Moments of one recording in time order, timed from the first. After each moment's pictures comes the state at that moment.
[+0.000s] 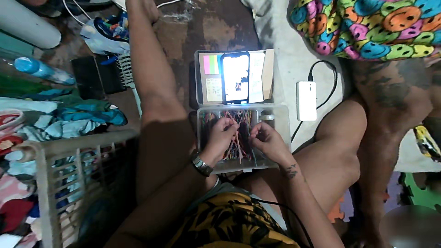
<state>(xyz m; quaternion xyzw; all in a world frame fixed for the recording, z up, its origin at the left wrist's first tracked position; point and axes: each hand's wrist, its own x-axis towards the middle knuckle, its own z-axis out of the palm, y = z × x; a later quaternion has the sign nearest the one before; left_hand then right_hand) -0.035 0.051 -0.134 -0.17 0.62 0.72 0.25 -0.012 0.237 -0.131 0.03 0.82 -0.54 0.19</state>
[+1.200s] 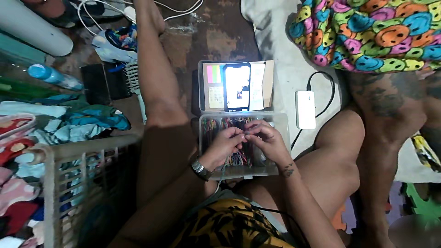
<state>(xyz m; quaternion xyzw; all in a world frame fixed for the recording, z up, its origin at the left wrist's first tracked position) -0.041 0.044 -0.119 -0.09 0.59 0.73 0.34 -0.034 0.236 -0.148 -0.15 0.76 -0.63 0.02</state>
